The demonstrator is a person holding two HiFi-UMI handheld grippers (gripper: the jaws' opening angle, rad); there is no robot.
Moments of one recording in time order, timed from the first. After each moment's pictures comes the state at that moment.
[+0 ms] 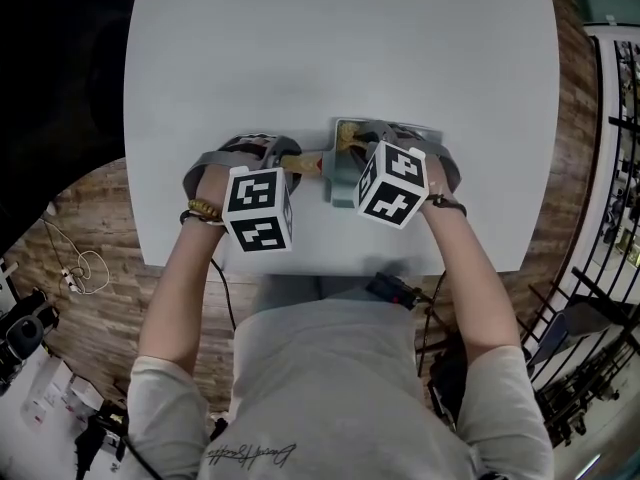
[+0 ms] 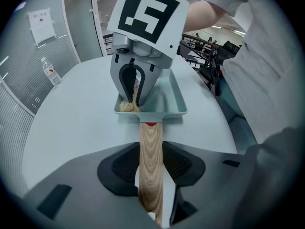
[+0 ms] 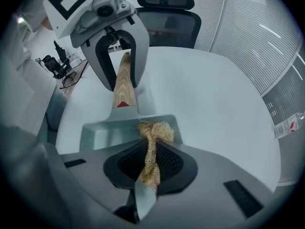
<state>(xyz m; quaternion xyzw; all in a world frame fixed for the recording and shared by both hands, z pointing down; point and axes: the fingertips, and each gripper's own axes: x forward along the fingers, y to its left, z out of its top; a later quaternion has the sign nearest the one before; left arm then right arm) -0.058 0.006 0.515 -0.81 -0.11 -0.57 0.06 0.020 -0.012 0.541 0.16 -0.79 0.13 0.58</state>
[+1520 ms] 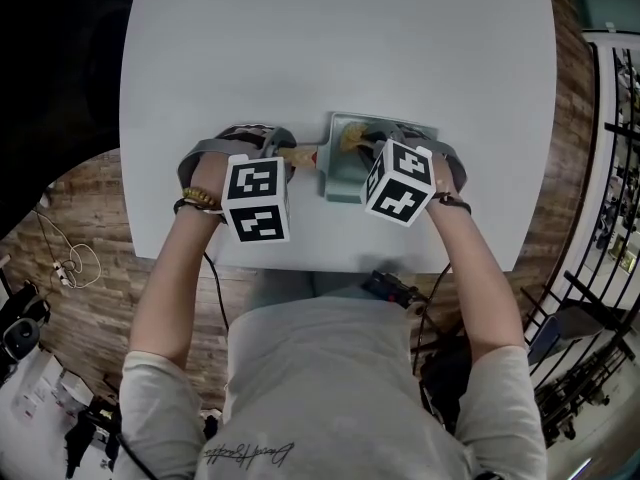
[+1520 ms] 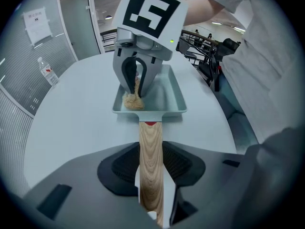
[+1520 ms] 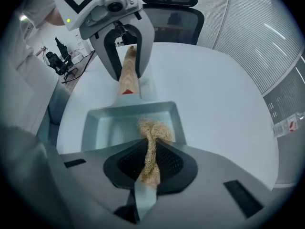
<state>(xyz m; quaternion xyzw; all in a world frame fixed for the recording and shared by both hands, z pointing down) -0.061 0.003 0.519 -0.80 -0.12 -0.59 0.07 0.038 -0.003 0.545 0.15 -0.78 0.12 0.60</state>
